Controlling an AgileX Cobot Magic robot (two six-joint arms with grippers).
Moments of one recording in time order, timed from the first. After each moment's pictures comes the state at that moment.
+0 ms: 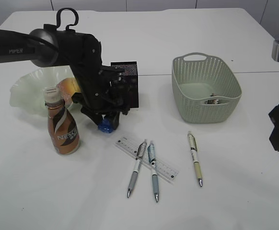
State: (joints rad) left arm -0.47 2.39 -1.89 -0.08 0.95 -0.04; right arm 0.24 1.27 -1.00 0.01 1.11 0.07
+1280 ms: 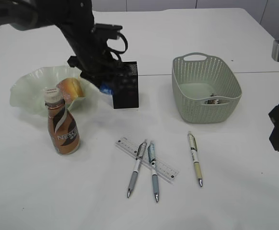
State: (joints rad) left arm -0.47 2.27 -1.99 -0.08 1.00 -0.04; right arm 0.24 1.27 -1.00 0.01 1.11 0.07
